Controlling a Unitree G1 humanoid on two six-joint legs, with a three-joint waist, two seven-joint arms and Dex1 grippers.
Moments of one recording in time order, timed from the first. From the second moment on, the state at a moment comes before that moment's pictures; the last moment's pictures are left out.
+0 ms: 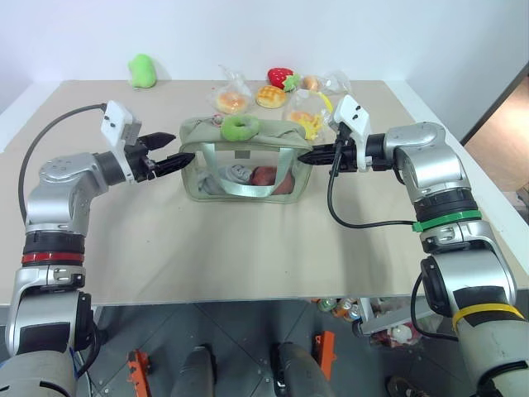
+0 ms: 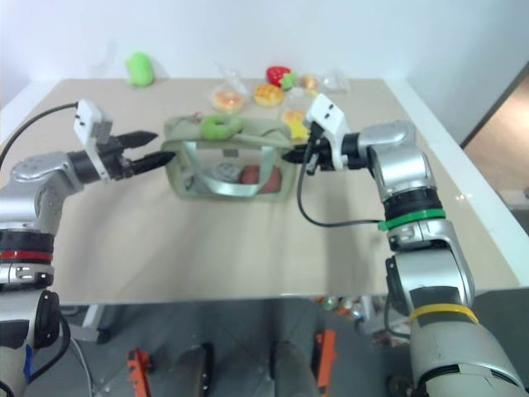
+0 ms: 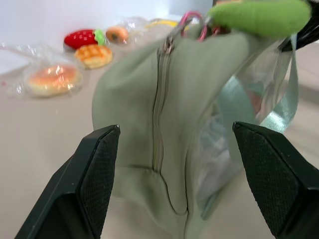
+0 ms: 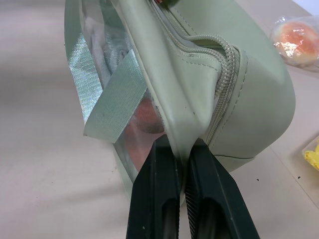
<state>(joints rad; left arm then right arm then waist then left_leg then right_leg) -0.82 0.63 0.13 0.44 -0.35 0.35 -1.03 -1.14 -0.56 0.15 0.64 0.06 0.32 1.20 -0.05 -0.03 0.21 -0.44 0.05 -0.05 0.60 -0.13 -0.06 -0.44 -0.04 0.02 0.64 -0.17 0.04</state>
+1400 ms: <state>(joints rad) -0.81 0.60 0.13 0.45 -0.37 0.36 -1.03 -1.12 -0.67 0.08 0.46 0.20 0.41 1.33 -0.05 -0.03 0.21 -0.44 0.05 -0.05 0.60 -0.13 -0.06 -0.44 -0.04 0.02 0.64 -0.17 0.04</state>
